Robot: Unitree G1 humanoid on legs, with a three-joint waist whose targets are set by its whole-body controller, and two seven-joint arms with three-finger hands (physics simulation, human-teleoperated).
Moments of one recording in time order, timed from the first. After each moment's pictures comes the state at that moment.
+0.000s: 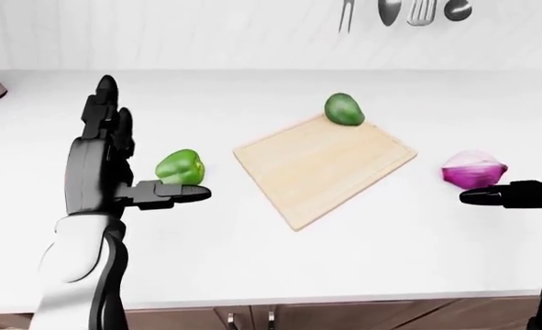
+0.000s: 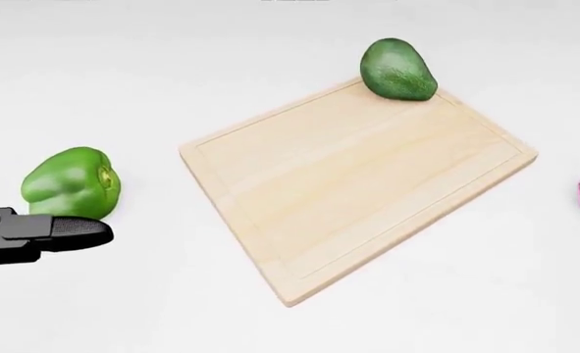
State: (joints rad) left arm -0.28 0.21 0.27 -0.76 -0.01 0.80 -0.07; right arm -0.31 -0.54 -0.52 -0.39 -0.47 0.84 0.47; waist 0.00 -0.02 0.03
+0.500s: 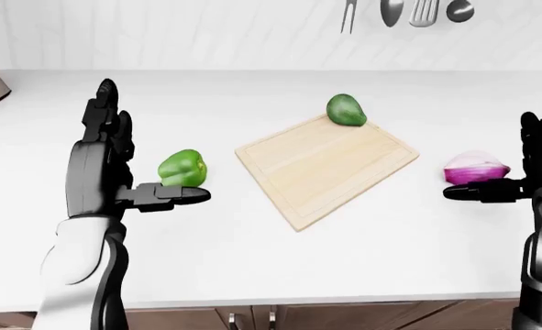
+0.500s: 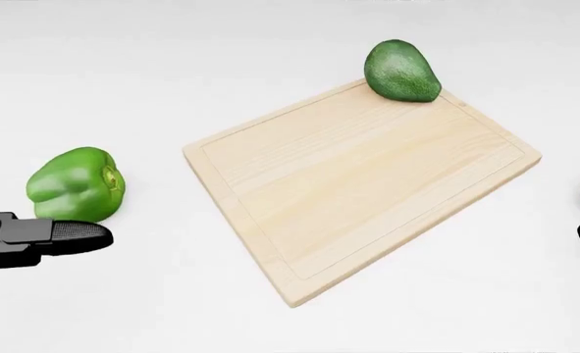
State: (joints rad) left arm -0.27 0.21 0.27 -0.75 0.00 0.78 -0.07; right arm -0.35 -0.54 -0.45 -0.17 -0.39 0.75 0.32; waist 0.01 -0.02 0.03
